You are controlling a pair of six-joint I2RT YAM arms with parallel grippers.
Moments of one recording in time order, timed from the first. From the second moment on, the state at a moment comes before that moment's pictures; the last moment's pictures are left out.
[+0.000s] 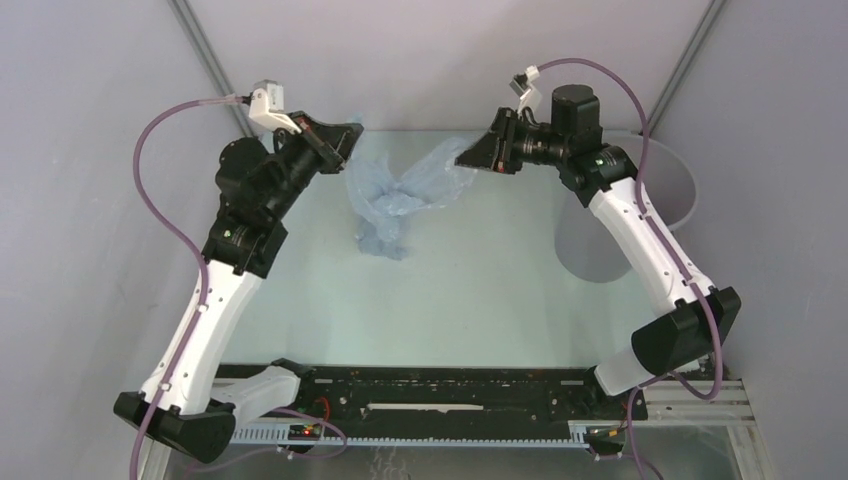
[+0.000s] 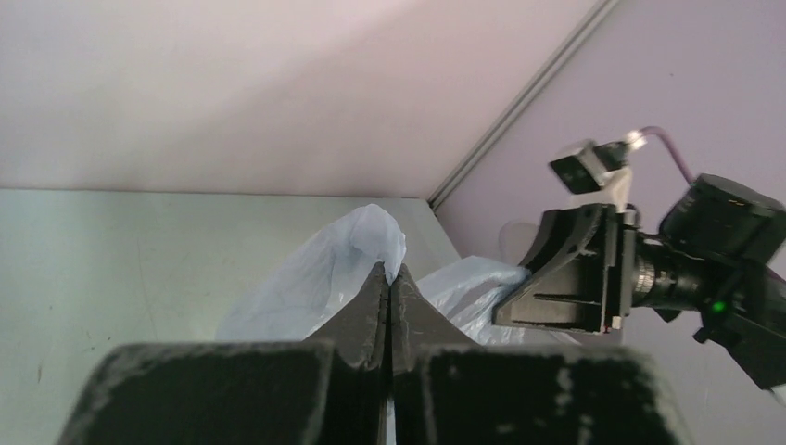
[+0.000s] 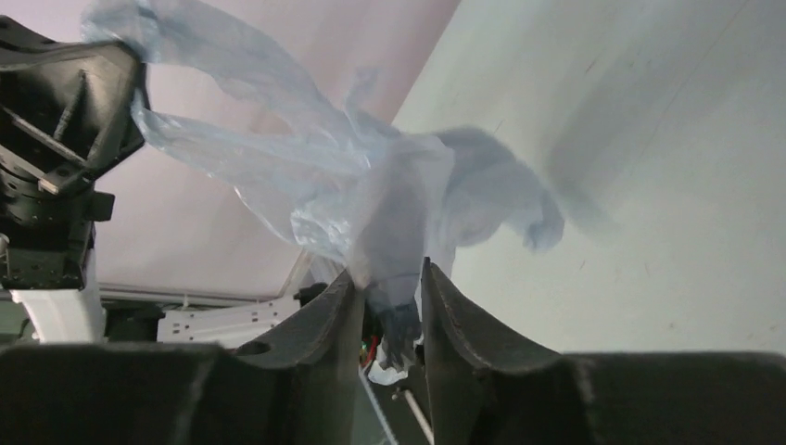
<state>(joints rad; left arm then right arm) -0.34 1.08 1.35 -0.17 0.13 -0.56 0.38 1.53 1.67 -0.43 -0.71 0.64</state>
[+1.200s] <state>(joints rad) -0.35 1.11 1.24 -0.01 0.21 -0.68 0.42 1.41 1.59 -0.82 -0.77 0.66</state>
